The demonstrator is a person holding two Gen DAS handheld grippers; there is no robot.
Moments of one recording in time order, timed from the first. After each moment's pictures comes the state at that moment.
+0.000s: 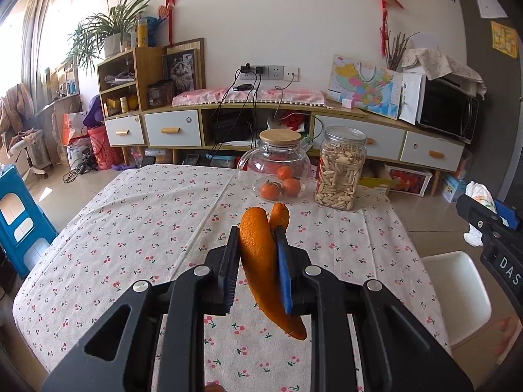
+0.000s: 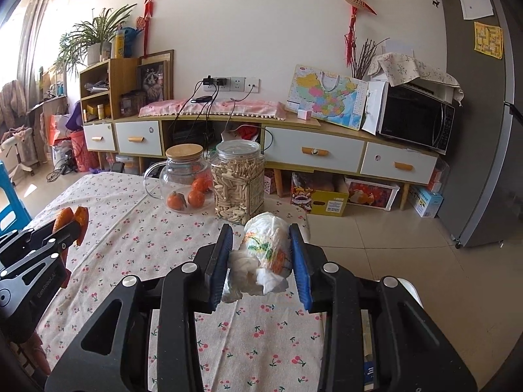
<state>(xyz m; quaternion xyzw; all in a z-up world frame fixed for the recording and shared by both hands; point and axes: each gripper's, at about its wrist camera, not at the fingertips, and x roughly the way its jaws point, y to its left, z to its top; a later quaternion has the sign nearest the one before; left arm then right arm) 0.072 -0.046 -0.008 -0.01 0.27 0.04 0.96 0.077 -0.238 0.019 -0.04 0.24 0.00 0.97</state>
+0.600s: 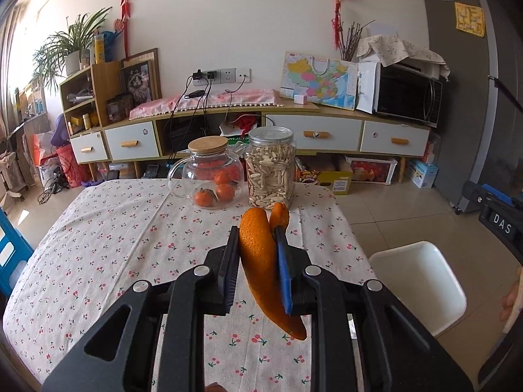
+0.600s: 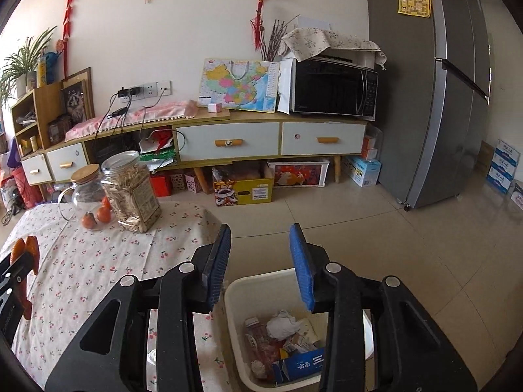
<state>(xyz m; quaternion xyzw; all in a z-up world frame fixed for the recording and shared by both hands) 0.075 -0.140 0.003 0.02 0.27 -0.04 0.96 0.075 -0.370 0.021 0.02 0.26 -0.15 0.95</state>
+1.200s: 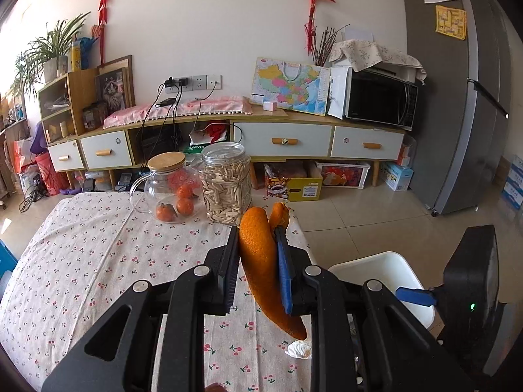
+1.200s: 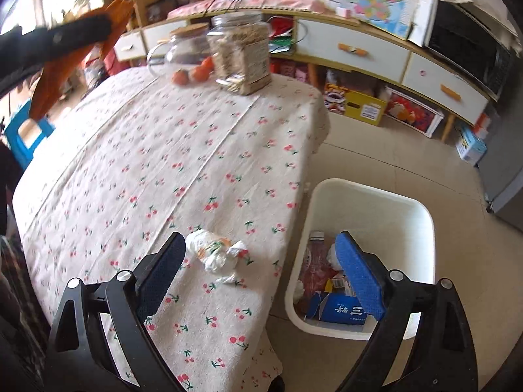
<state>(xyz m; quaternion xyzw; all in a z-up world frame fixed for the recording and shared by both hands) 0.077 -0.179 0.026 0.01 0.27 -0.08 0.96 0.085 -0.316 -0.063 -0.08 0.47 0.14 0.87</state>
